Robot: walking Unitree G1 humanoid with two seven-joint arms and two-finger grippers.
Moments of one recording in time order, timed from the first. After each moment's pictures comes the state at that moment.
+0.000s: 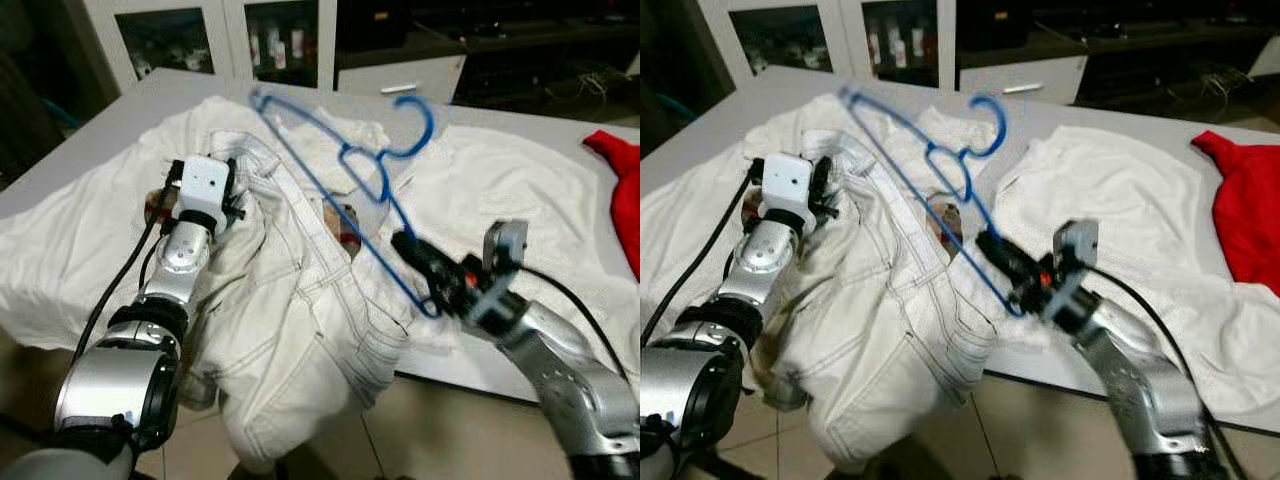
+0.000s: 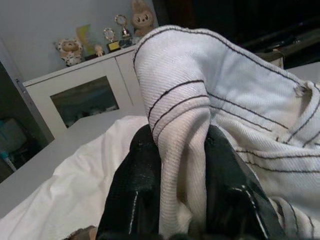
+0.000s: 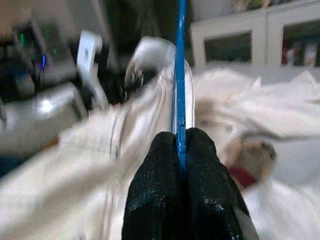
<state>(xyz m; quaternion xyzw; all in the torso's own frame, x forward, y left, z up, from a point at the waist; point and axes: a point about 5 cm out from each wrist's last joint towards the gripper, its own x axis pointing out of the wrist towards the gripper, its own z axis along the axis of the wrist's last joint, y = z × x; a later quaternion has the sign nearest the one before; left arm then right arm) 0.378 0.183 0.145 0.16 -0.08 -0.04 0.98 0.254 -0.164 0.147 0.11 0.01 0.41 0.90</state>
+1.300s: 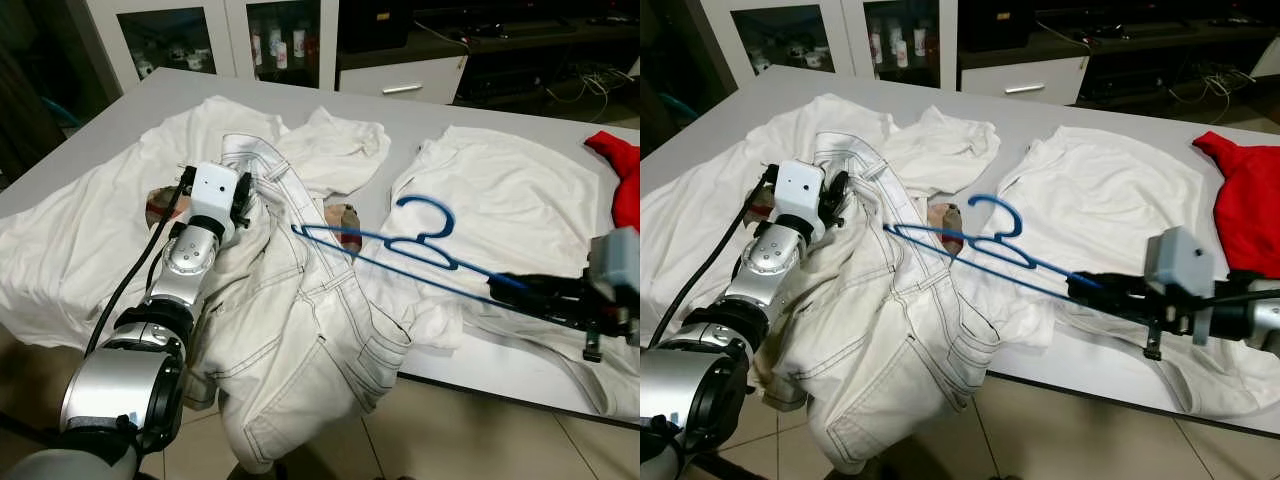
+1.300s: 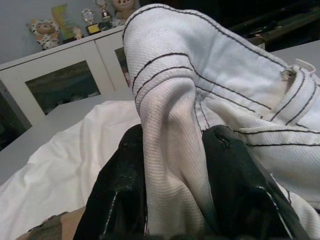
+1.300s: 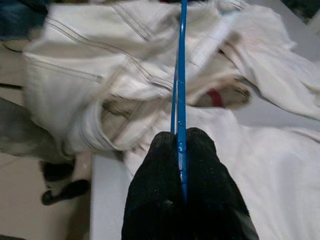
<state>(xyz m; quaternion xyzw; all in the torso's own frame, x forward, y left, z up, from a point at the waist) 0.378 0.176 0.136 0.16 -0.05 -0.07 0.98 0.220 -0.252 0.211 -0.20 0.10 0.53 0.82</state>
